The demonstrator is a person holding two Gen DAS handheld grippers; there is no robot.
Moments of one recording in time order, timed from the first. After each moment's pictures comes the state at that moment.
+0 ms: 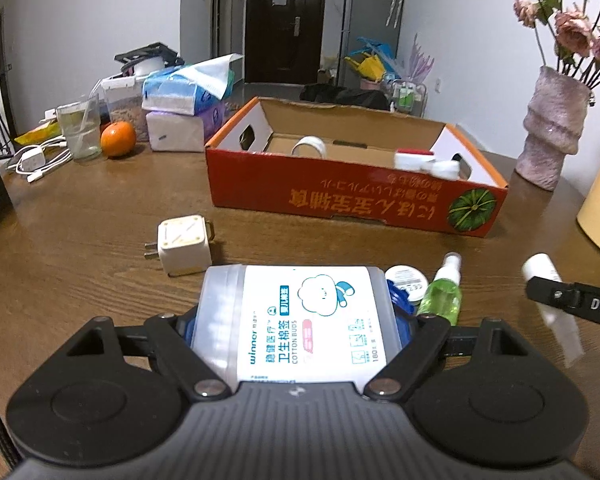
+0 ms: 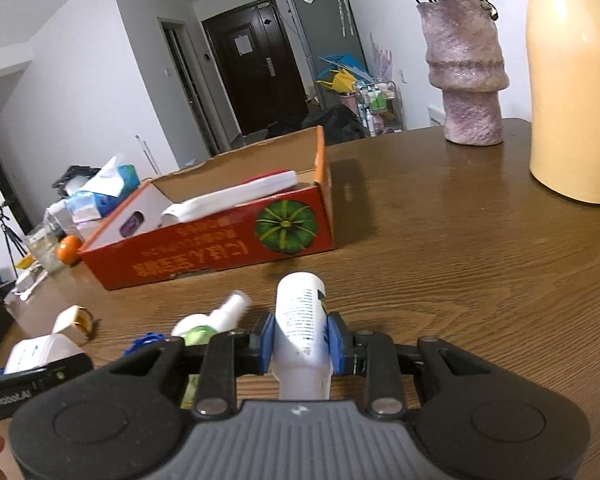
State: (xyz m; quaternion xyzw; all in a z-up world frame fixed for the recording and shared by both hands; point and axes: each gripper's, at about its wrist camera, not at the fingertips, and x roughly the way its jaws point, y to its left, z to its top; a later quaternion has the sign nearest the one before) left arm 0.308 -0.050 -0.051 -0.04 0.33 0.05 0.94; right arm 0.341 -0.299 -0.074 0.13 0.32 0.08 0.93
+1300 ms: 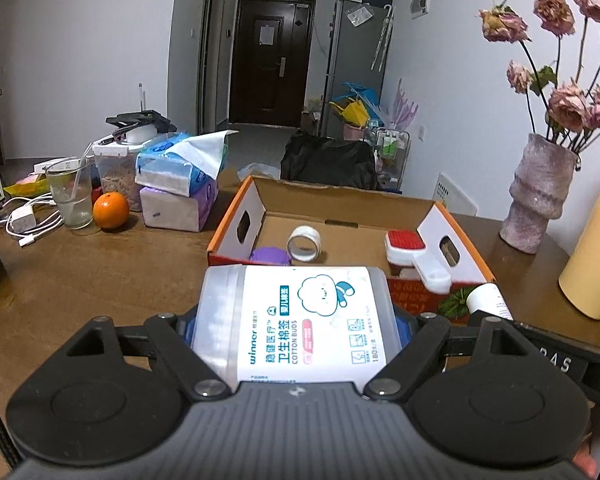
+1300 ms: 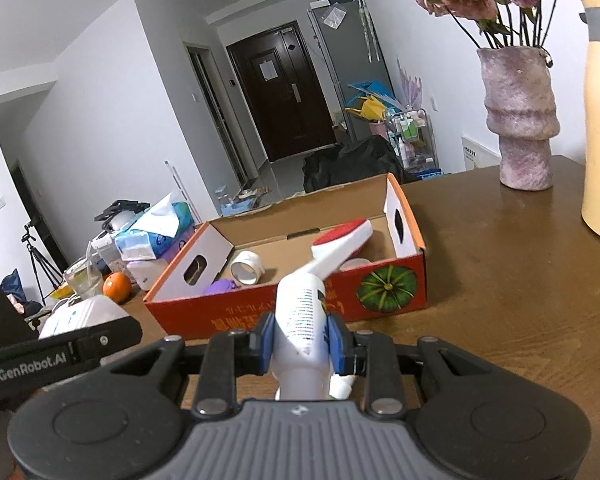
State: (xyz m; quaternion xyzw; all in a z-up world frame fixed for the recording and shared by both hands) left arm 0.340 -0.022 0.010 -0.06 0.27 0.03 0.96; right arm 0.358 -0.235 -0.023 0.14 0.28 0.11 0.94
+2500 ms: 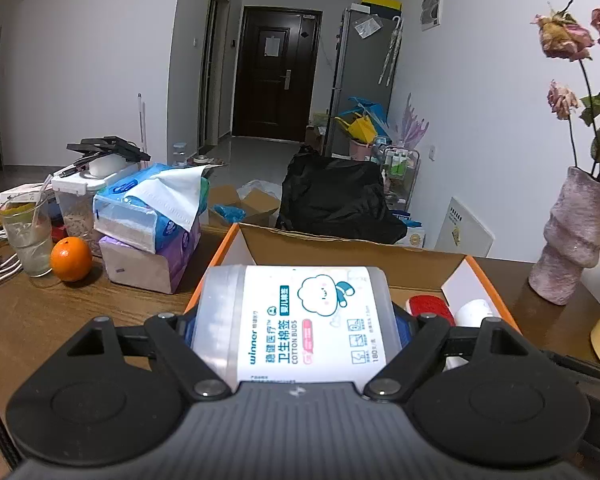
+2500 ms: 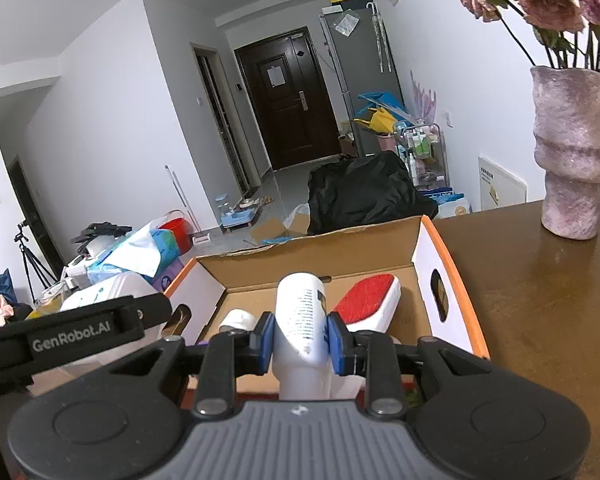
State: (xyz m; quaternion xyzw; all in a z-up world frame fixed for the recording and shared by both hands) left arm 0.462 -0.018 0.008 -0.06 0.25 0.03 0.96; right arm 0.466 -0.214 -0.019 0.12 0.26 0.11 0.95
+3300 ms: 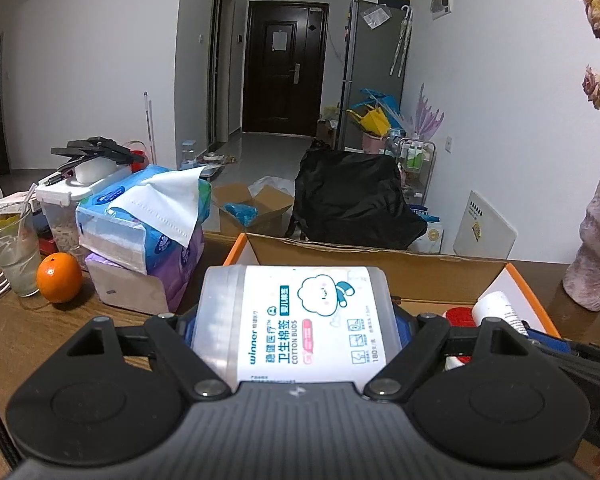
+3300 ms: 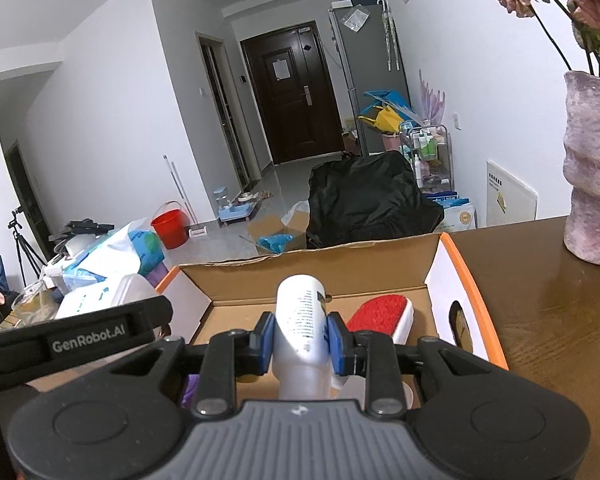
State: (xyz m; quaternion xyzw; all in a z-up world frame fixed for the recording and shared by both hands) left arm 0.520 -0.009 -0.008 -0.04 0.26 0.05 0.96; right arm 0.519 -0.199 -0.028 0.10 0.27 0.12 0.95
